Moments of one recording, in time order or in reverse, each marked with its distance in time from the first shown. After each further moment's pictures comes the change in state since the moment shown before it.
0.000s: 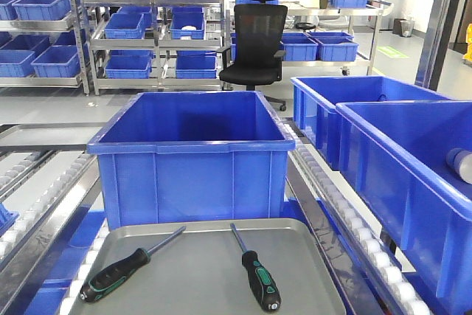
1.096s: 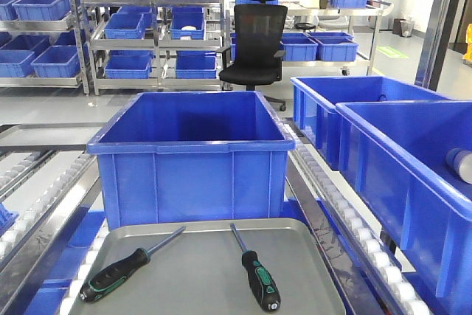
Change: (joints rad) left arm 0.001 0.000 0.000 0.001 0.000 -0.002; right arm -0.377 -0.436 0.499 -0.148 -0.186 0.181
